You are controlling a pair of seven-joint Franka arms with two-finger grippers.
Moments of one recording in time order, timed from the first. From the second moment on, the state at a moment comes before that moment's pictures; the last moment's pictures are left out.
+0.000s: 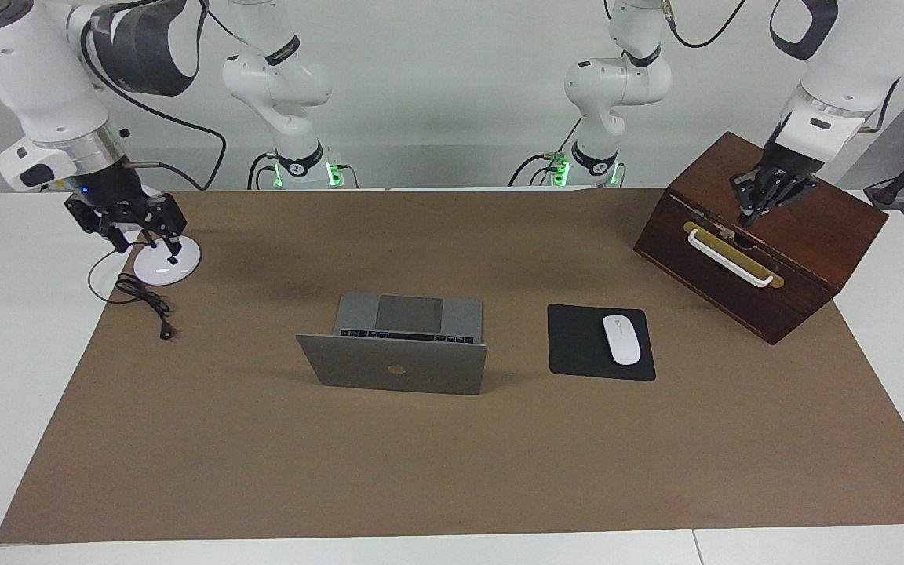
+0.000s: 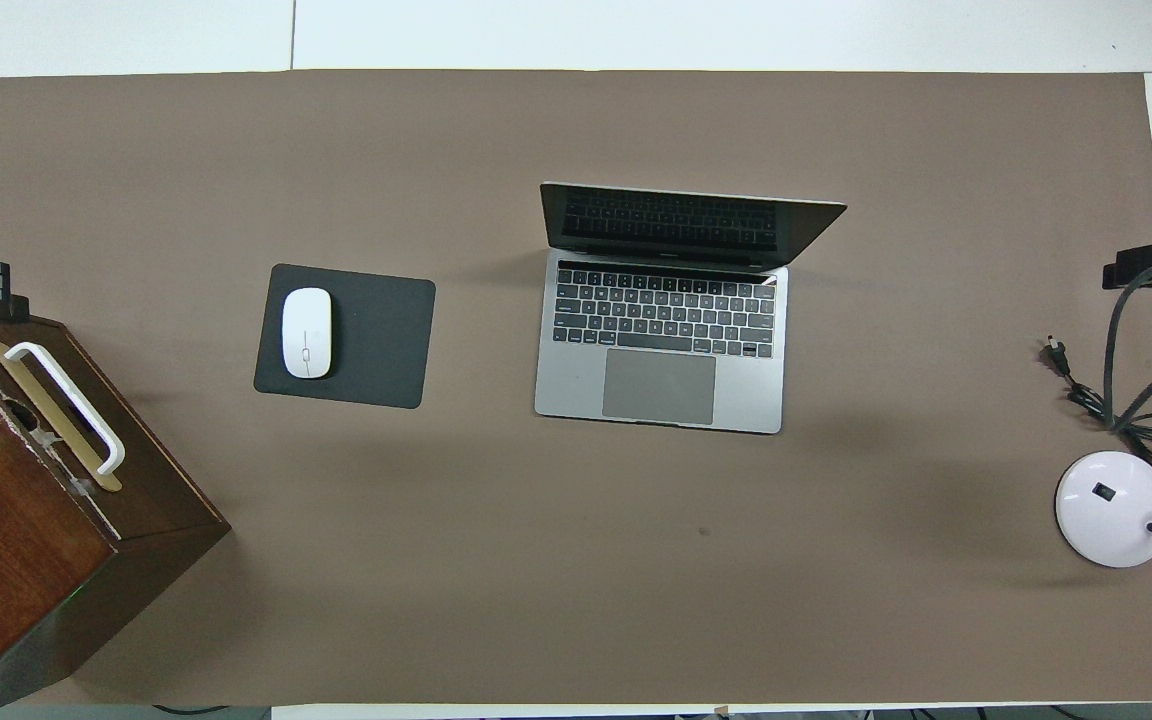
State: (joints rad) left arm -0.05 -0.05 0.04 -1.65 -0.02 1.65 -0.02; right arm -0.16 -0.04 0.00 -1.79 0.02 1.90 -0.07
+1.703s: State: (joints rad) left arm -0.53 -0.31 0.02 -2.46 -0.25 2.64 -0.04; right arm 0.30 0.52 0.02 -1.13 -0.24 1.96 0.37
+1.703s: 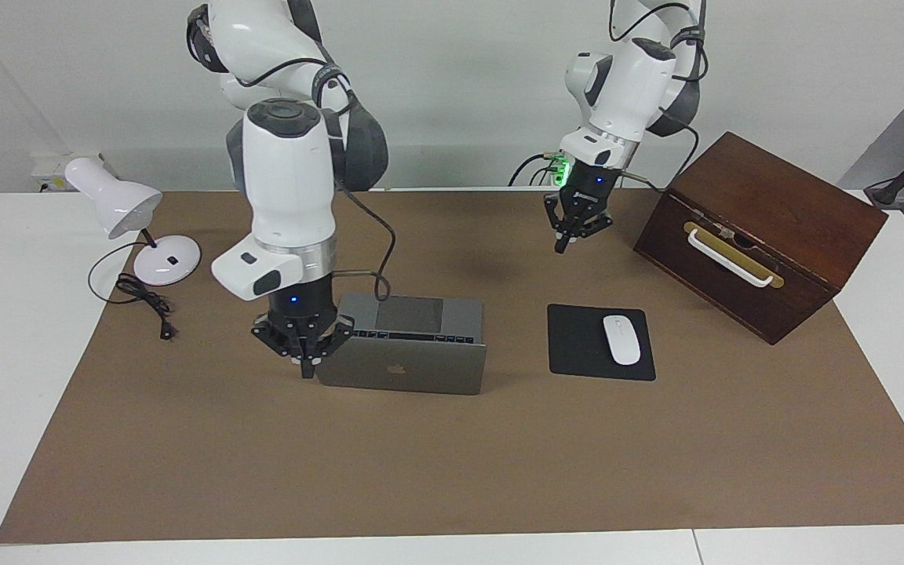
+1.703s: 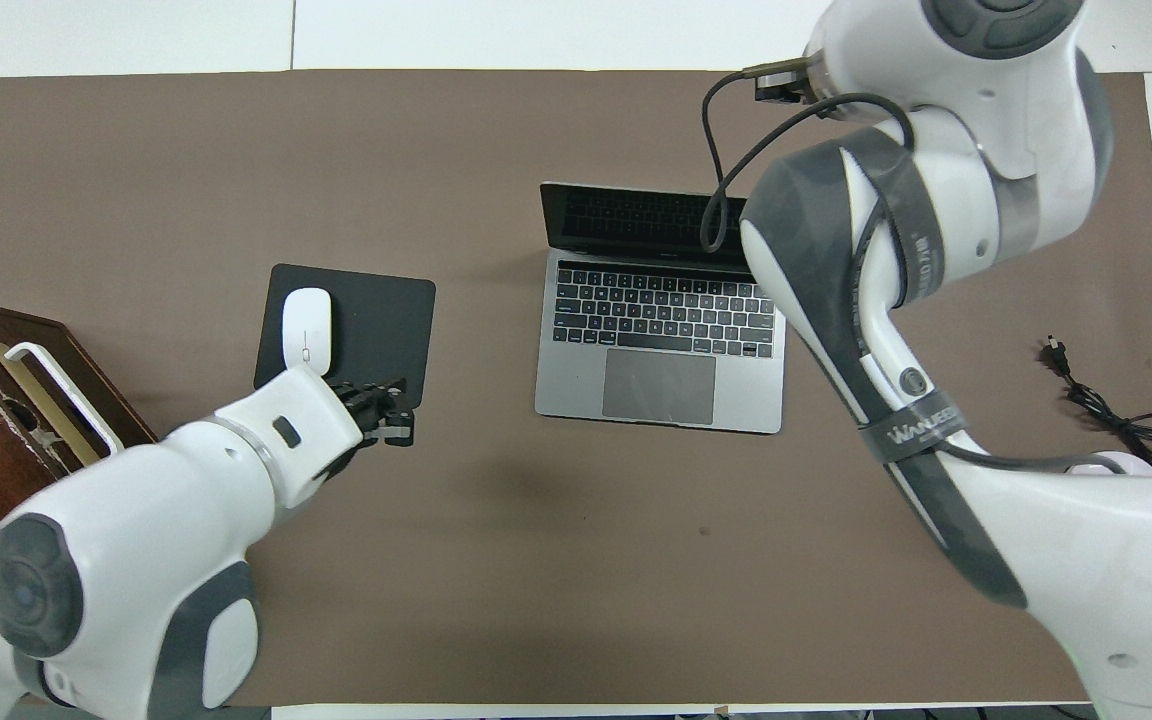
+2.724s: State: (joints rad) left arm -0.73 -0.02 0.02 -2.52 -0.31 3.23 -0.05; right arm 0.42 0.54 0.02 -1.17 -0.31 2.01 0.63
